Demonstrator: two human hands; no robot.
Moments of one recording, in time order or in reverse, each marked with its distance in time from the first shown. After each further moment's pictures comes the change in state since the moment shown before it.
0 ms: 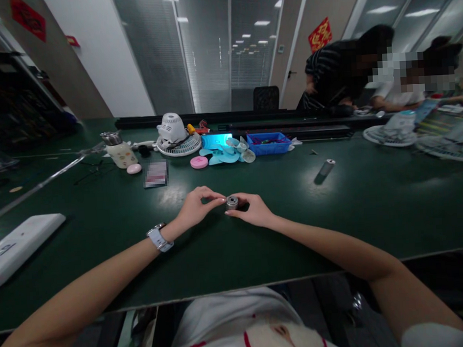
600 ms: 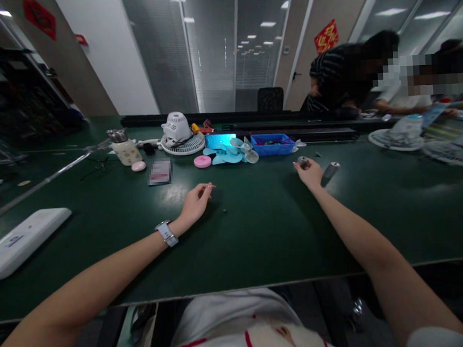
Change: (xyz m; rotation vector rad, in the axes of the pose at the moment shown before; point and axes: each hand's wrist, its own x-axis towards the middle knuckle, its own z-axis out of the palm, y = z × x) left_hand 0.001 -0.025 0.010 -0.090 0.194 -0.294; right_hand 0.035 0.152 -0.178 -0.508 0.843 0.412
